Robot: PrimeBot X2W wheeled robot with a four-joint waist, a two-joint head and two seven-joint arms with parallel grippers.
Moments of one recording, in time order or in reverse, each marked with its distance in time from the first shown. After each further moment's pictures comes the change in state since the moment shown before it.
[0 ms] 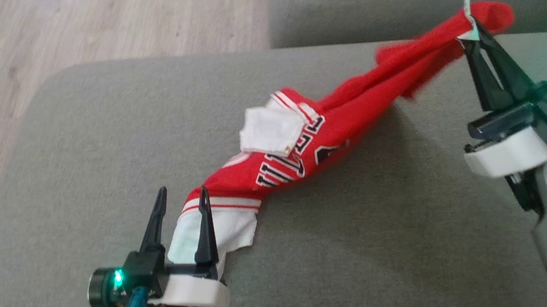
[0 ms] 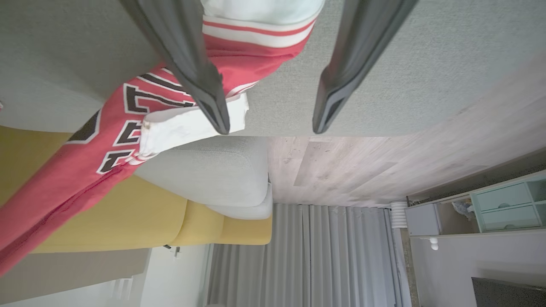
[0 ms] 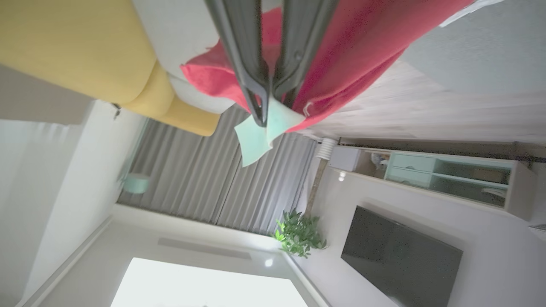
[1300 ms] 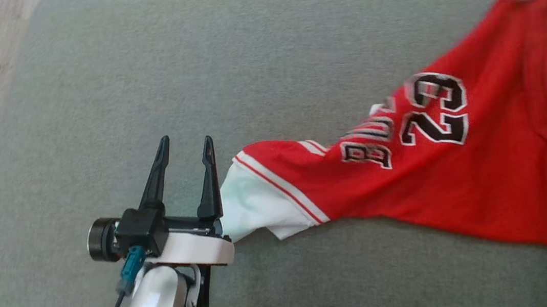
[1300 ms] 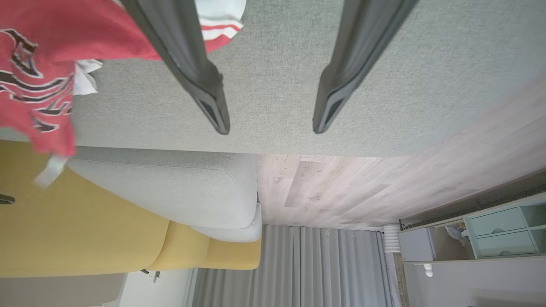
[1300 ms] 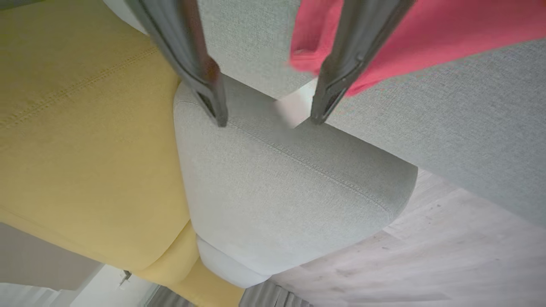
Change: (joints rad) left arm -0.125 -0.038 0.006 -0.014 0.001 -0.035 0.000; right arm -0.475 -0.182 -0.146 0.686 -0.167 0.000 0.257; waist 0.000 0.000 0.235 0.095
